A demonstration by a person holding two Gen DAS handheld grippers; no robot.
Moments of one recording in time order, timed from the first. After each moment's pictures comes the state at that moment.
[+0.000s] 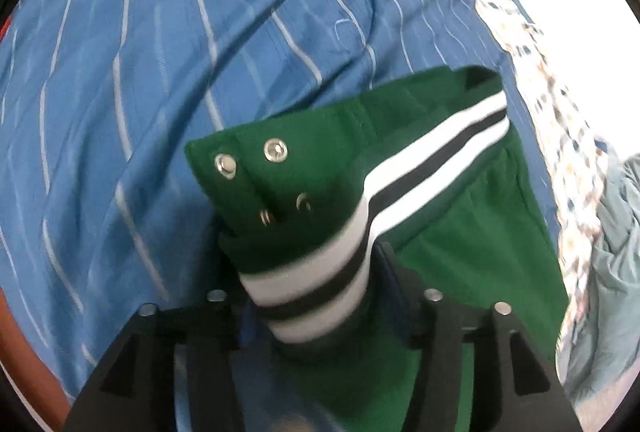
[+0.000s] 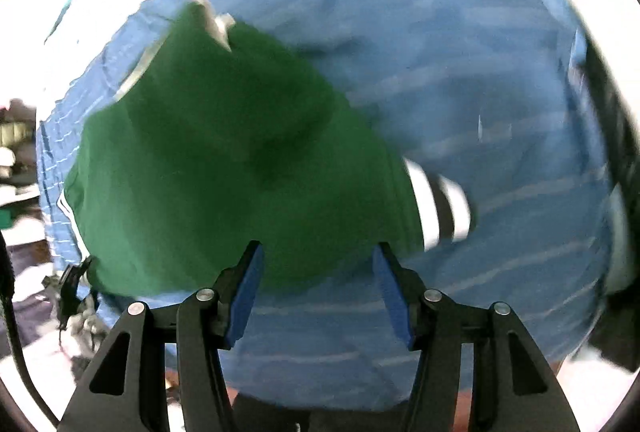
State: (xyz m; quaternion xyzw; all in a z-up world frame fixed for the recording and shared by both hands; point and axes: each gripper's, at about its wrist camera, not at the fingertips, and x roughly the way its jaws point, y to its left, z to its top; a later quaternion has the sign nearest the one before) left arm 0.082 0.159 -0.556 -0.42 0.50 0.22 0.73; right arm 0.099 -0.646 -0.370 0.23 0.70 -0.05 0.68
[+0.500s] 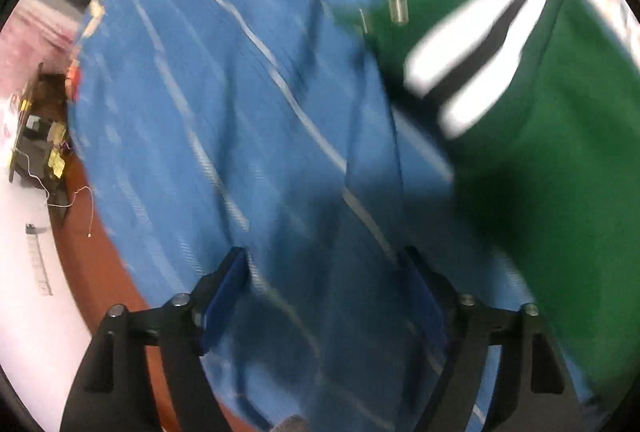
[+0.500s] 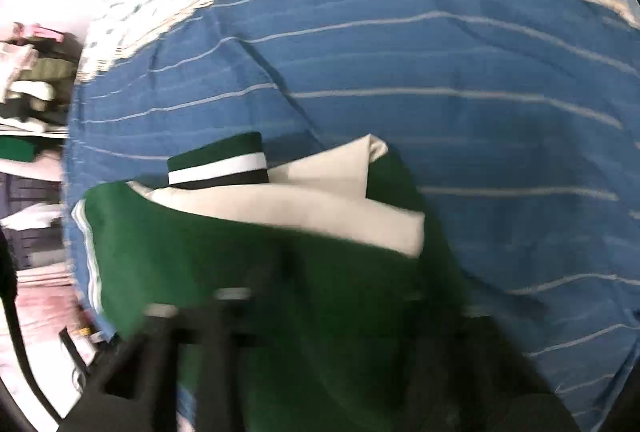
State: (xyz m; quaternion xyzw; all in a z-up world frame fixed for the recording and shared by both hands) left arm 0.029 0.117 -0.583 -0.17 0.64 0.30 0.69; right arm 0.291 -0.584 -0.432 0.18 0.67 0.10 0.71
